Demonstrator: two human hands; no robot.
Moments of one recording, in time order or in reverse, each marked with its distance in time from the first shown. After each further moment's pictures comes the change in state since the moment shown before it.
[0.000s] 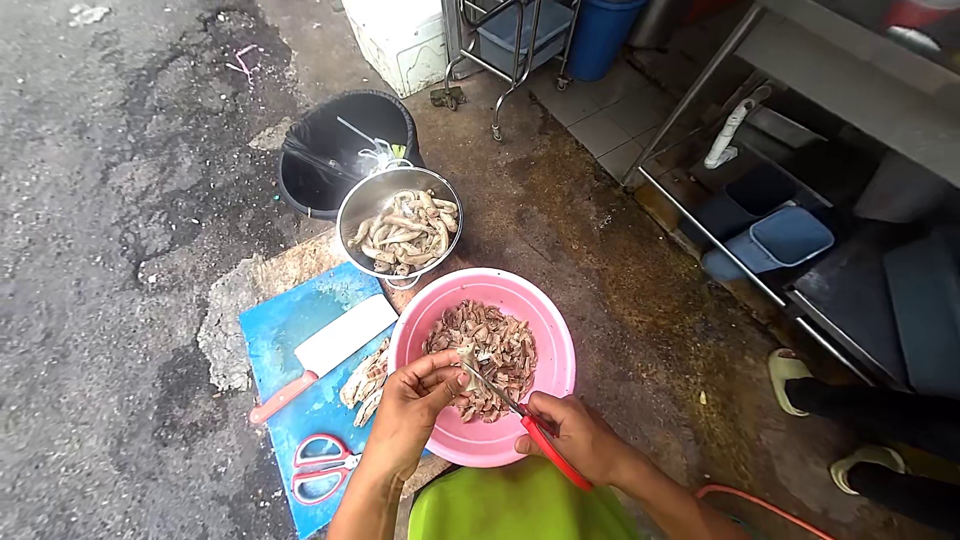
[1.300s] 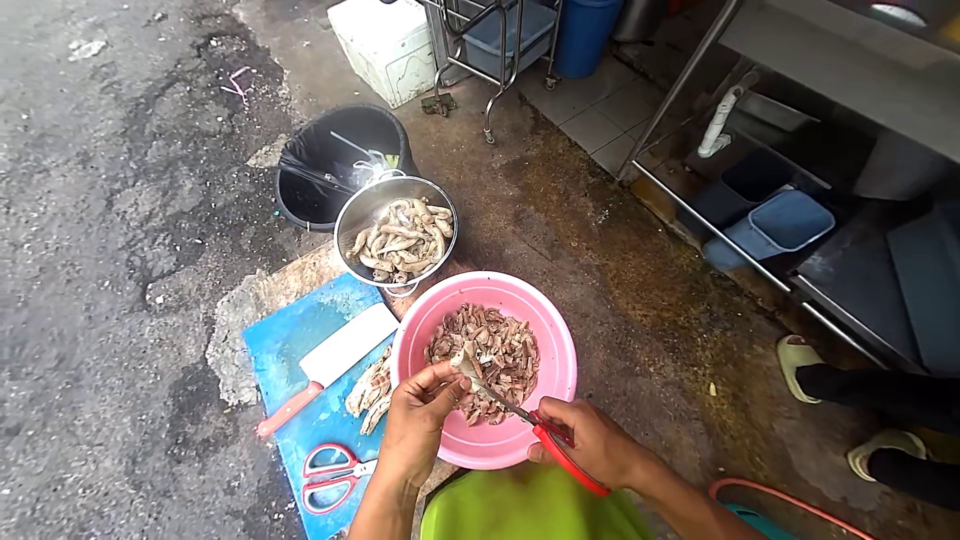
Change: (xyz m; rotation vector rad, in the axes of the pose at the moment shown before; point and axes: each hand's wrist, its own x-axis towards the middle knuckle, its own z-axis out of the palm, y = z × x) left_hand -0.001 -0.016 0.007 -0.109 0.077 0.002; right_hand -0.013 0.011 -0.003 -0.038 -0.035 0.001
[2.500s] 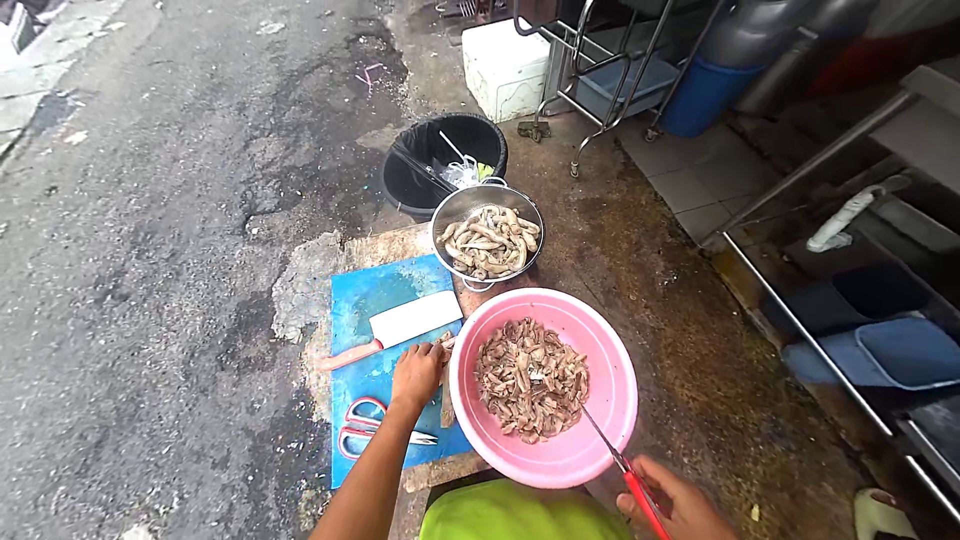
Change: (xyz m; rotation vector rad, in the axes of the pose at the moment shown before) left_hand 0.085 -0.072 -0.152 1.618 0.127 0.021; right_hand -0.038 0.017 -0.016 -0.137 0.062 0.169
